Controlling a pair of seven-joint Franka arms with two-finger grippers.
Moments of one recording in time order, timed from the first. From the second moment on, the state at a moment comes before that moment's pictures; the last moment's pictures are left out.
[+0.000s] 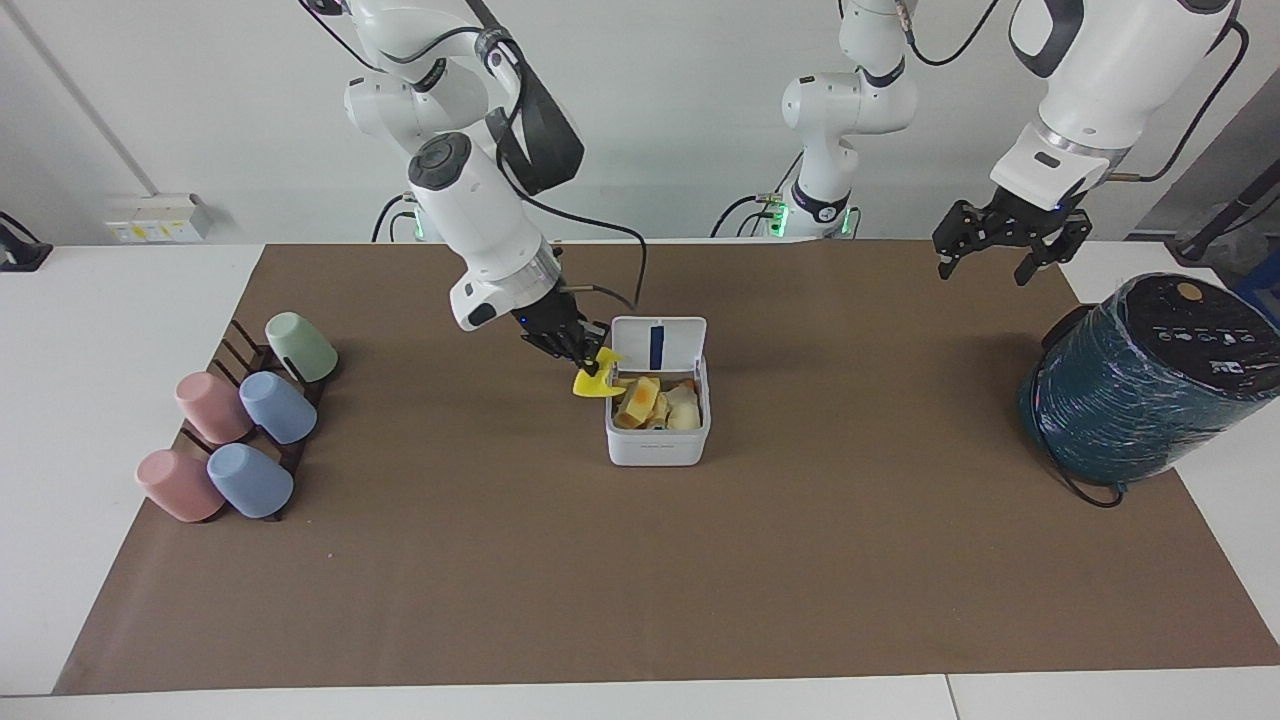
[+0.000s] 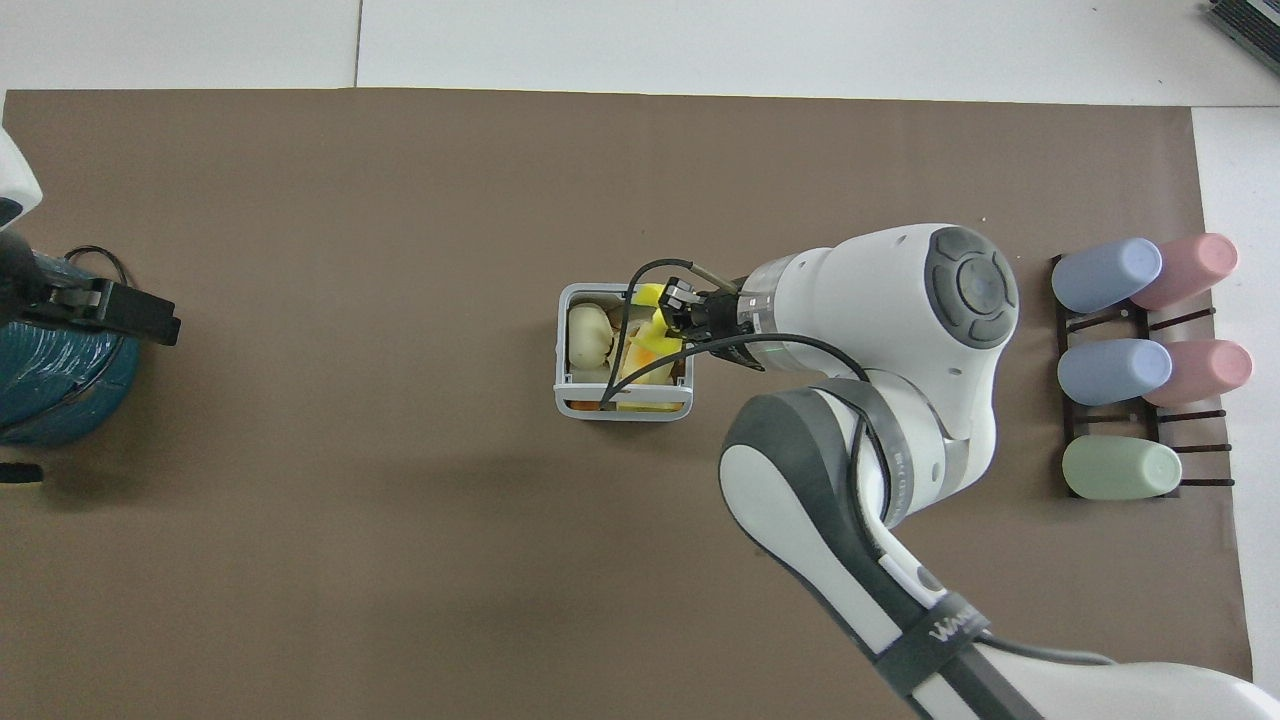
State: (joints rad) left arm -0.08 0.00 -0.01 -1.54 -0.01 1.52 0.11; right arm 0.21 0.22 0.28 -1.85 0.36 2.36 0.77
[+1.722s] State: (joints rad) left arm -0.08 0.00 -0.02 -1.57 -0.01 1.57 0.11; right arm -0.09 0.07 0.26 -1.79 -0.06 2.11 0.35
